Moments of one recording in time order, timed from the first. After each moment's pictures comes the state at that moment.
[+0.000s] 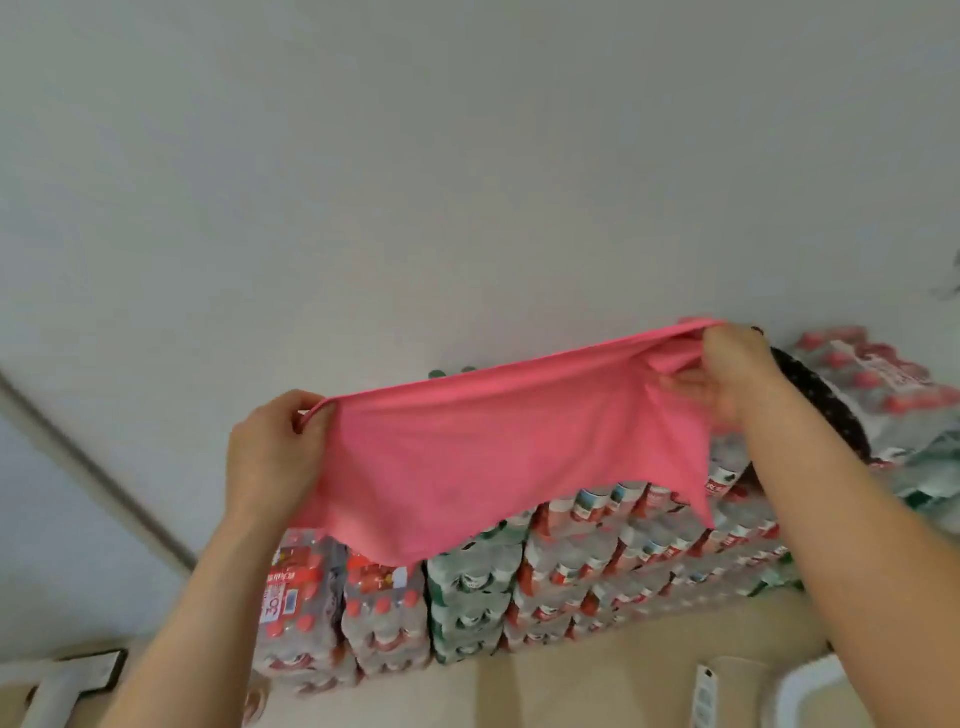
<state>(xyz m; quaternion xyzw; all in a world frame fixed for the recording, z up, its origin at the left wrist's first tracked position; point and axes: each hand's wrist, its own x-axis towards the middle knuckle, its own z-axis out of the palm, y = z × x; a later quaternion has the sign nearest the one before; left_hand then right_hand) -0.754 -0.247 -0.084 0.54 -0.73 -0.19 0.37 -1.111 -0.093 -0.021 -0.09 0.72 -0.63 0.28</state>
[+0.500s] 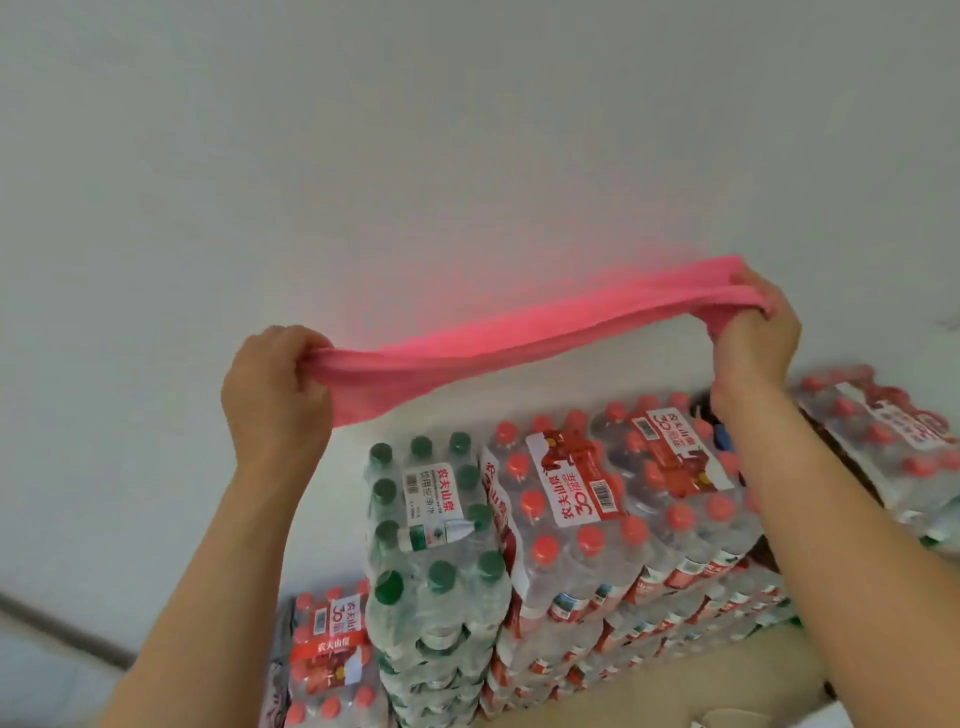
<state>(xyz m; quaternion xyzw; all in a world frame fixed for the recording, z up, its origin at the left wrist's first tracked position) -0.912 -0.353 -0.044 0.45 -0.75 -0.11 0.47 -1.247 -0.194 -0.022 -0.11 0.62 -0.77 0.04</state>
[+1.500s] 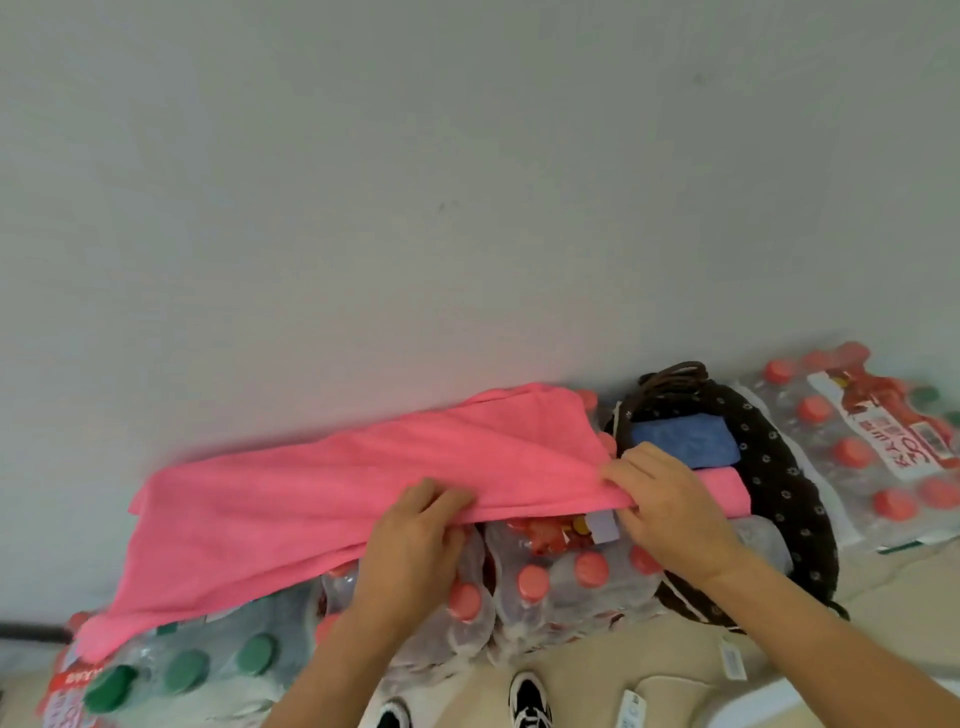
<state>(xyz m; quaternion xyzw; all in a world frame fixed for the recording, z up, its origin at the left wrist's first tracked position) -1.177 -0.228 -0.216 0.35 -0.89 -0.22 0.19 -1.428 -0.100 -0.212 -0.66 0.72 -0.21 -0.04</state>
